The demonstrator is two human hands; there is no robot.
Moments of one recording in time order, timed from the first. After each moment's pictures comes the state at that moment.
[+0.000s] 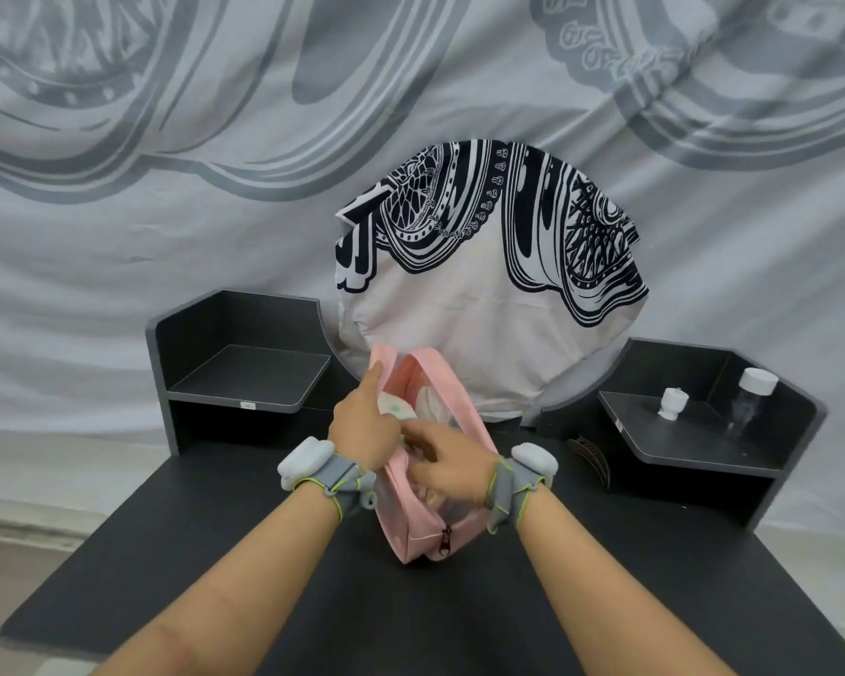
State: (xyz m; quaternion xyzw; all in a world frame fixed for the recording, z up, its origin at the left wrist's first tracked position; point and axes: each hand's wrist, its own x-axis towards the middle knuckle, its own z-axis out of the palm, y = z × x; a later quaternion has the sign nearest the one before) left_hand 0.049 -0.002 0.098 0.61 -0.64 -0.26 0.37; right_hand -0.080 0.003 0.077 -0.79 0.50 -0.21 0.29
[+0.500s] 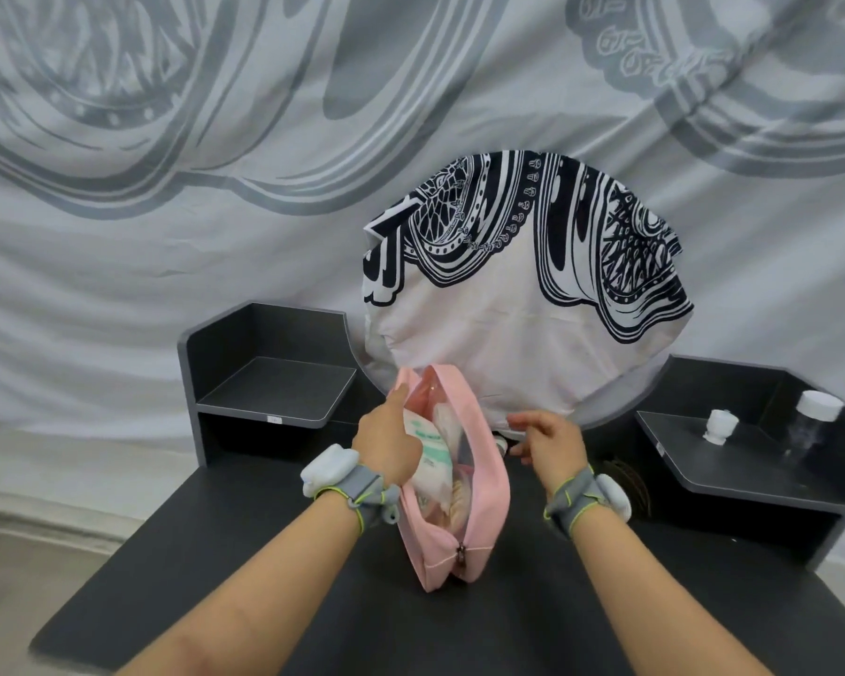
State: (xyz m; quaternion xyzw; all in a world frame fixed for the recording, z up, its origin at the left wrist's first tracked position) left_hand 0.055 -0.005 0.108 0.64 -0.66 -0.25 0.30; right_hand -0.150 -0.055 0.044 -0.51 0.61 -0.55 0.26
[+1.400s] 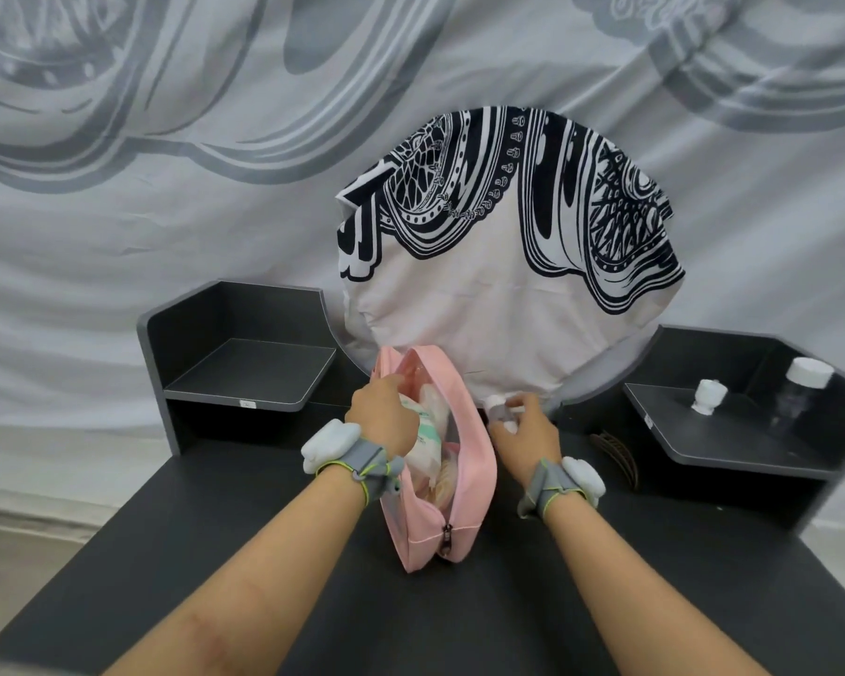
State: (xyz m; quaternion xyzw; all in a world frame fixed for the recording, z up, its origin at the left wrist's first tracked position) left_hand 0.026 -0.024 0.101 0.70 -0.61 -0.19 0.30; right_hand -0.143 -0.049 0.036 -0.53 0.71 -0.43 0.19
